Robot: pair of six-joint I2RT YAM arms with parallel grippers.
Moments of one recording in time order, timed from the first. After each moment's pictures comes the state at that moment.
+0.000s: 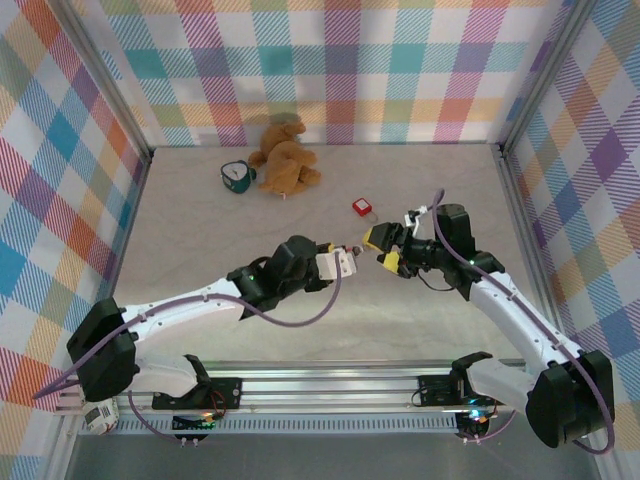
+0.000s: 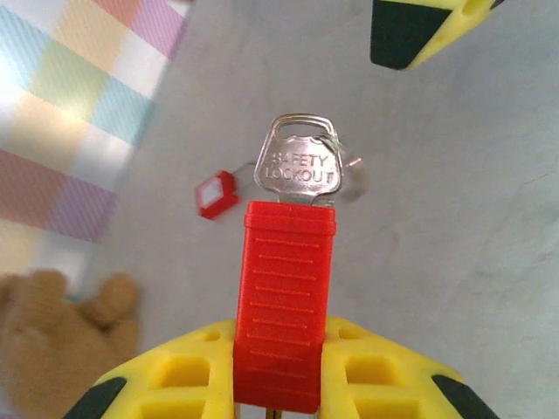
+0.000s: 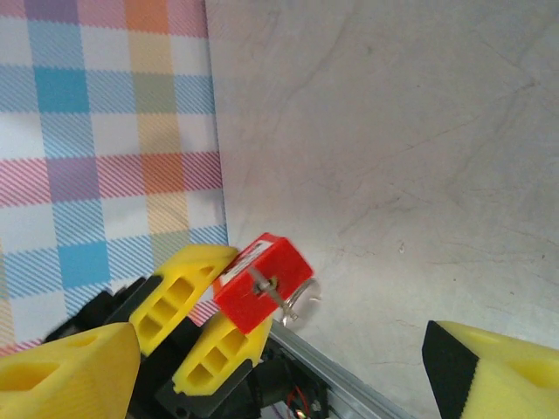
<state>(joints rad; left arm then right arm) -0.97 1.31 0.84 -0.01 -0.24 0.69 0.34 1.08 0.75 -0.28 -0.71 1.03</state>
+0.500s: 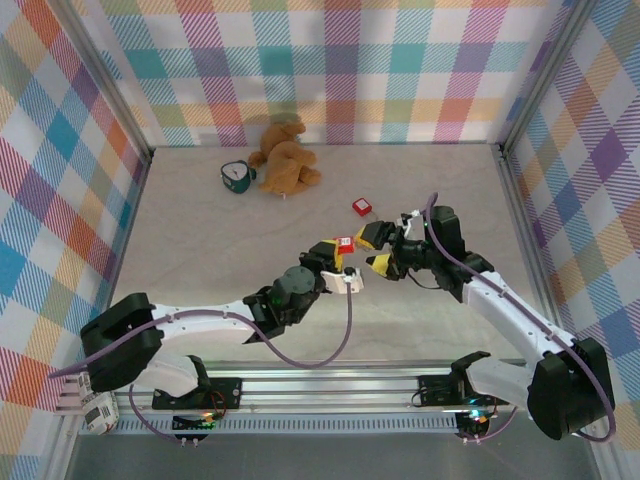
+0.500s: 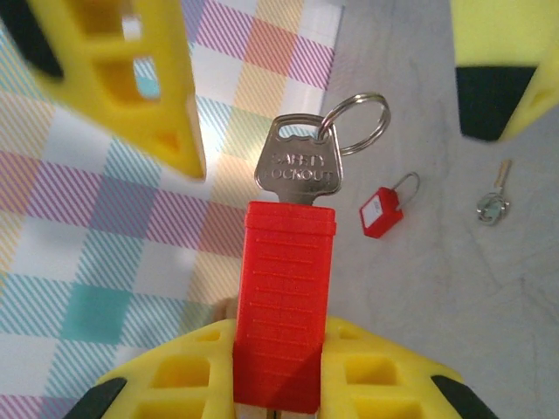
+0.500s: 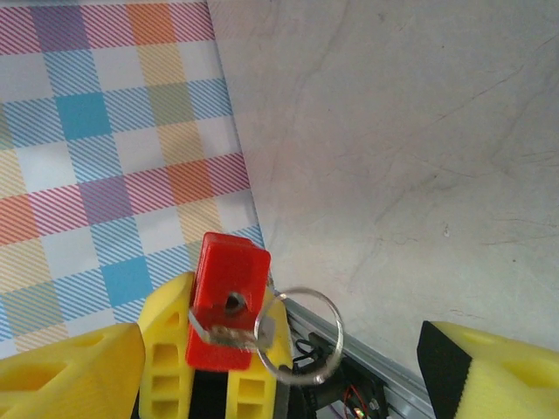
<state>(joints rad) -1.10 1.40 0.65 0.62 -0.58 1.14 0.41 1.12 0.73 -0.13 -0.69 1.24</state>
